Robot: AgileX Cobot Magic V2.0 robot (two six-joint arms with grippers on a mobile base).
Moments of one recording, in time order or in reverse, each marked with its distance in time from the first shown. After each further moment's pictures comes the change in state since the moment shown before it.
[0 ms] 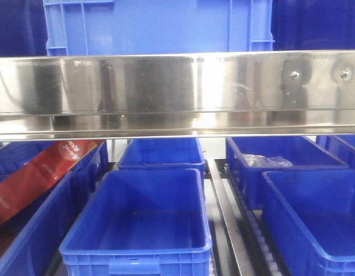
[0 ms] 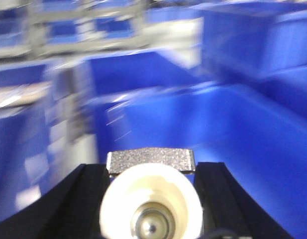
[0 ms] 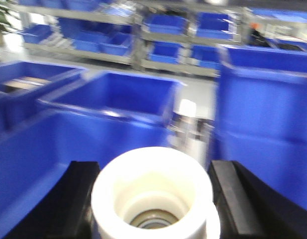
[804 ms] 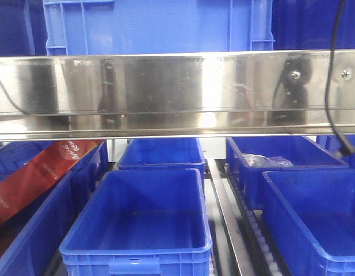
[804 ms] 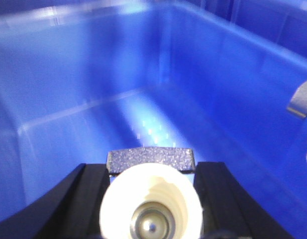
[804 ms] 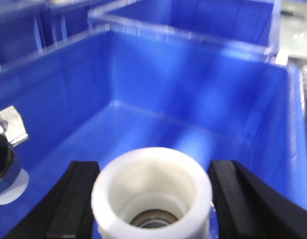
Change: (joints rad) left arm -0.132 0.421 -0.147 -0.030 0.006 0.000; right arm 0.147 0.438 -0.121 0.022 -0.049 0.000
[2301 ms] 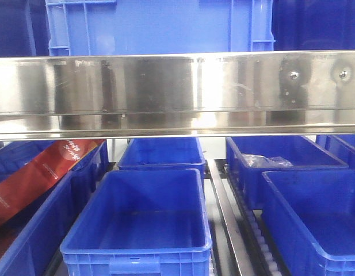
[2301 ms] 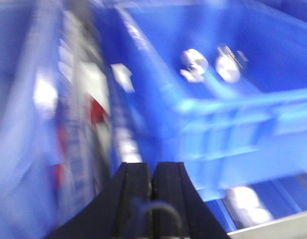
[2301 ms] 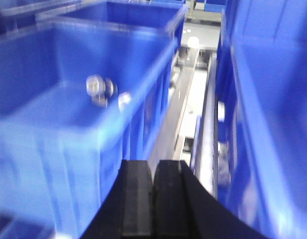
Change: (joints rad) left arm 0.262 -1.007 0.931 0.015 -0.074 0.000; right arm -0.181 -0.841 0.890 -0.010 -0.143 0.000
